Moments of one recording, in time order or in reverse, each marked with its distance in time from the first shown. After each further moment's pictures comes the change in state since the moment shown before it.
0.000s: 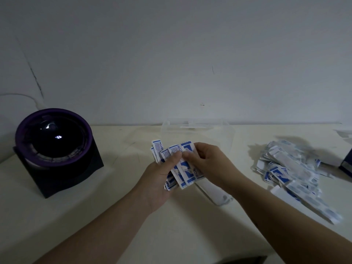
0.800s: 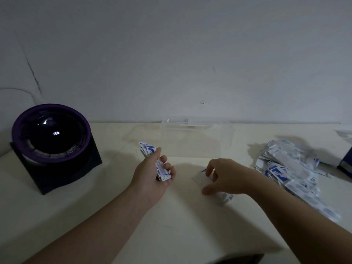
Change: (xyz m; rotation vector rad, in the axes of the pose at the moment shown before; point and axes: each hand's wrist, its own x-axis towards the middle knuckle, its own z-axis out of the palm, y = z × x) left_hand 0.015 0.001 -0.008 -0.343 0.323 -0.090; right_hand -0.008 0.015 -0.031 -0.880 -0.310 0.235
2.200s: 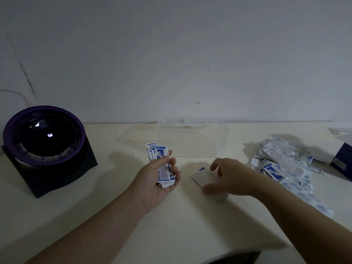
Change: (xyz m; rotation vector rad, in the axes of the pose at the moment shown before) left_hand -0.013 -0.006 0.005 0.042 -0.123 -0.094; right_hand -0.003 0.026 0.007 0.090 0.047 0.063
